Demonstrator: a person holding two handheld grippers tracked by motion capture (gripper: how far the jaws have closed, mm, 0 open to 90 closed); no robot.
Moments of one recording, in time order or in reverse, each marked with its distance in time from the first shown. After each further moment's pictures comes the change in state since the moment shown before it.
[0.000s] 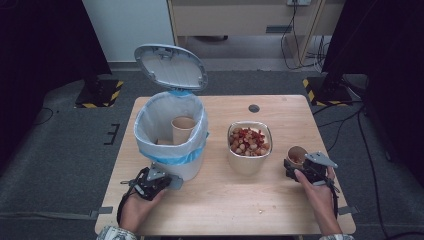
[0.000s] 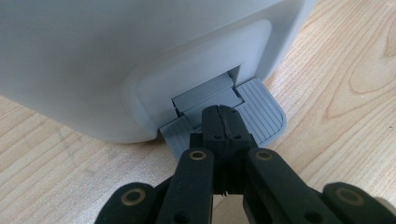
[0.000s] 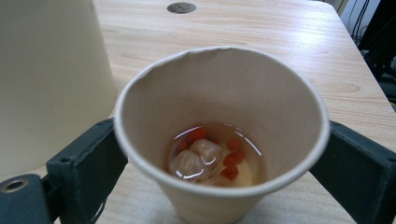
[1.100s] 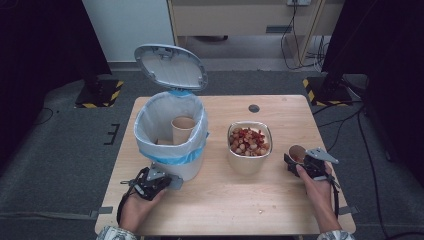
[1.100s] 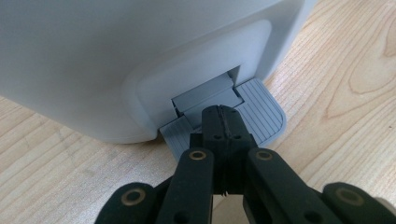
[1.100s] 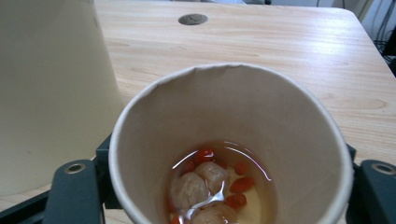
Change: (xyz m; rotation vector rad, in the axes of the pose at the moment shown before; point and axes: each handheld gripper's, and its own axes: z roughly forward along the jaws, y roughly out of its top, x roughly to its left) left arm 0.000 0.000 0.000 -0.003 -0.004 -0.001; right arm -0.009 0.004 0.013 -0.036 0.078 0.016
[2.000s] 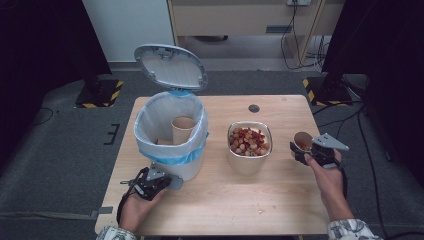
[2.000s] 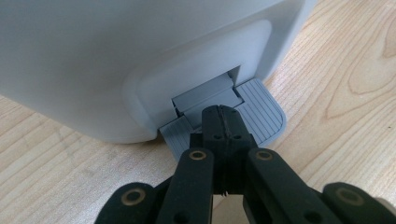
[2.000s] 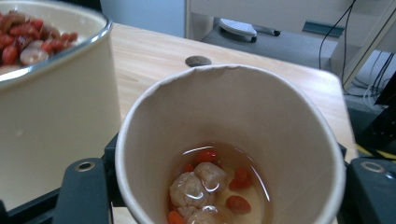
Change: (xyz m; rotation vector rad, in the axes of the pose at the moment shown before) left arm 0.001 0.000 0.000 -0.001 -0.003 -0.002; right arm -0.011 0.053 -0.018 -0.050 0.037 -0.150
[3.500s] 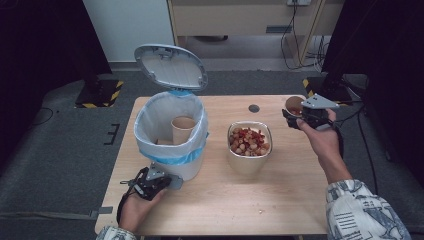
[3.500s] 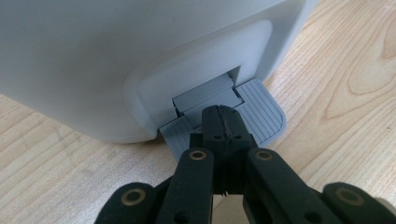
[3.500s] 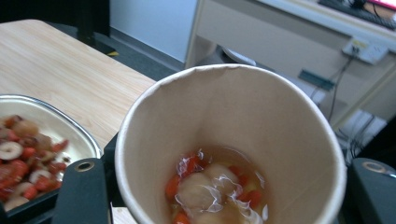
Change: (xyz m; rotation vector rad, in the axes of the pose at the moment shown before) left arm 0.001 0.000 0.000 -0.001 -0.004 -0.005; right arm 0.001 0.114 0.028 -0.035 0.018 -0.200
